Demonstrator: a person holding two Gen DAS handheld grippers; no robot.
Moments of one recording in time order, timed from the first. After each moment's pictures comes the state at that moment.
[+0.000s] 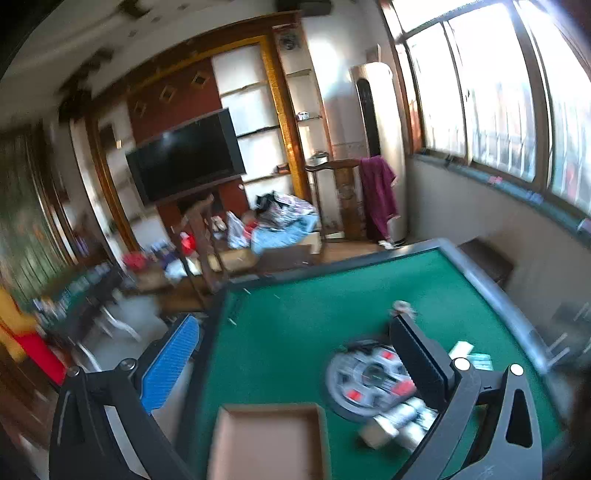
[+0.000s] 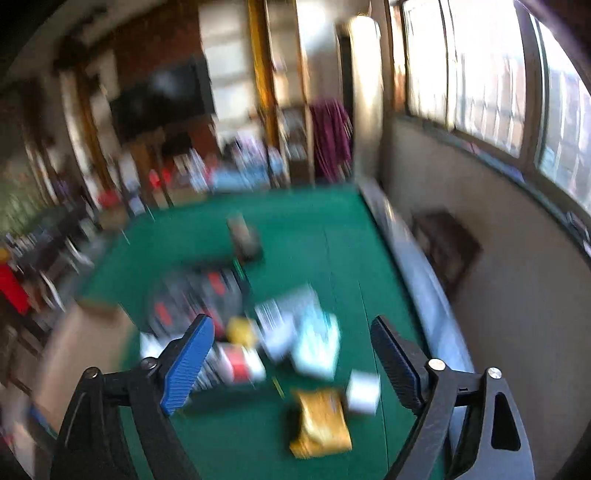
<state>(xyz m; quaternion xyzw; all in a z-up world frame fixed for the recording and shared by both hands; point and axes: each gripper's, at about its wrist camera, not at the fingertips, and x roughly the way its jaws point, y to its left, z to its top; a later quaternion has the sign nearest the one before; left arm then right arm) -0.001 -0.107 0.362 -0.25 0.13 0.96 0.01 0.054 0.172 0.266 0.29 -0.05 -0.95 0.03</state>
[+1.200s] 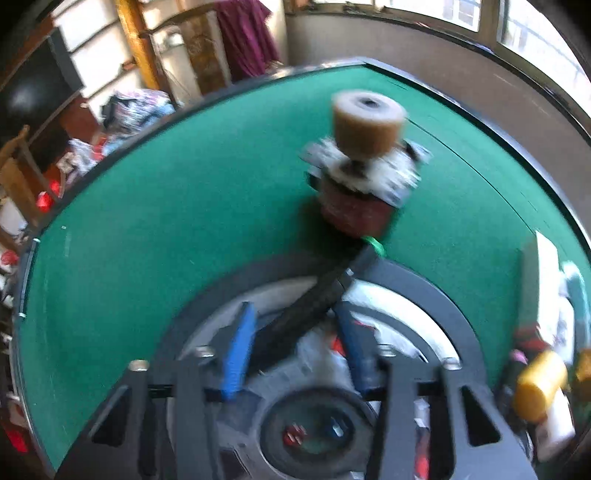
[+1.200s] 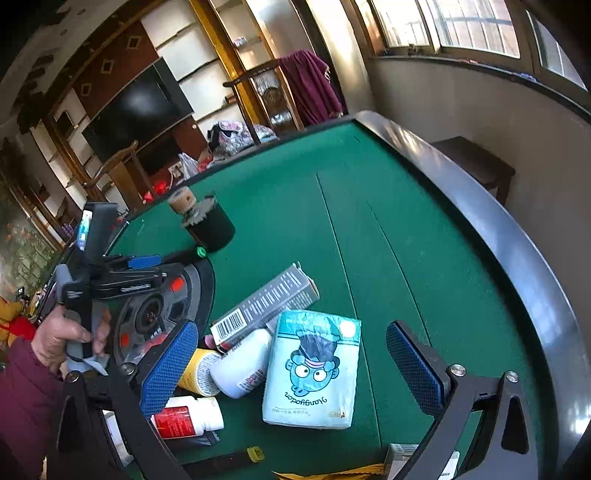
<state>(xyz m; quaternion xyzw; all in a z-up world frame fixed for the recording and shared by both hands) -0.233 0.007 0.015 -0.49 0.19 0.82 0.25 -0.051 0.198 0.043 0.39 -0.18 -0.90 0.03</state>
